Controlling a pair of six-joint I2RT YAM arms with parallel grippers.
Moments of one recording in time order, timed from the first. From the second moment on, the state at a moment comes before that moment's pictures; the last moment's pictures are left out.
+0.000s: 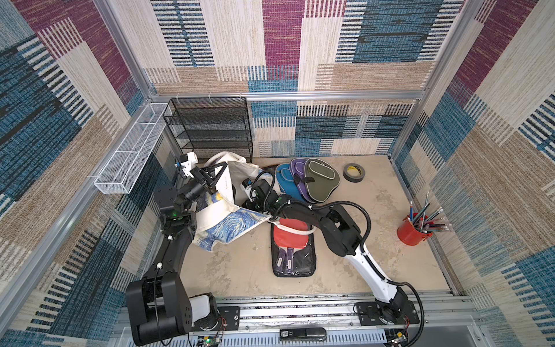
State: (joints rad) left arm 0.15 1.29 0.83 0.93 0.98 -1.67; right arm 0.85 2.57 2.16 -0.21 -0.23 0.26
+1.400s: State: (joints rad) left arm 0.22 1.46 0.59 1.30 1.05 -1.67; right arm 0.77 2.08 1.56 -0.08 -0.29 0.27
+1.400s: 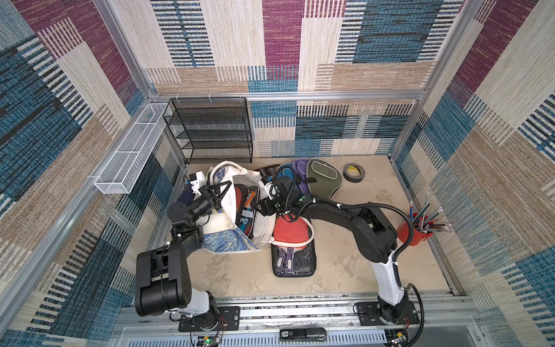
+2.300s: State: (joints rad) left arm 0.22 1.44 0.60 1.29 1.05 -1.68; right arm 0.78 2.33 1.80 -0.01 -0.52 0.44
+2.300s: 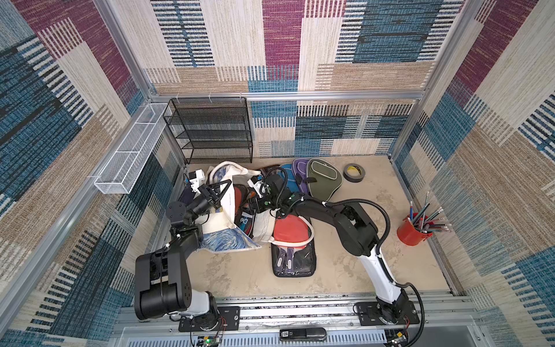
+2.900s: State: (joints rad) left arm 0.17 1.42 0.60 1.24 1.02 -1.67; right arm 0.83 2.60 2.14 0.00 -0.53 0.59
